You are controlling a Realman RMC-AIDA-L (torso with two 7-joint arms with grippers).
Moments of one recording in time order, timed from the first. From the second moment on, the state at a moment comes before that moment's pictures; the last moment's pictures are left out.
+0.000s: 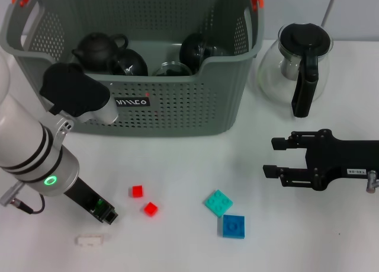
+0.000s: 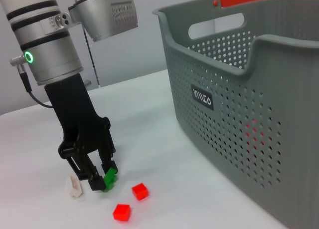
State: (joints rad) left arm -0.41 -2.18 -1.65 -1.42 -0.34 1.57 -2.71; right arm 0.54 2.08 -0.71 -0.66 -2.12 -1.54 1.28
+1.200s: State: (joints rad) left arm -0.77 -2.03 -2.21 -1.20 -0.89 1.41 -2.31; right arm 0.55 2.09 -0.72 -0.66 -2.12 -1.55 1.28
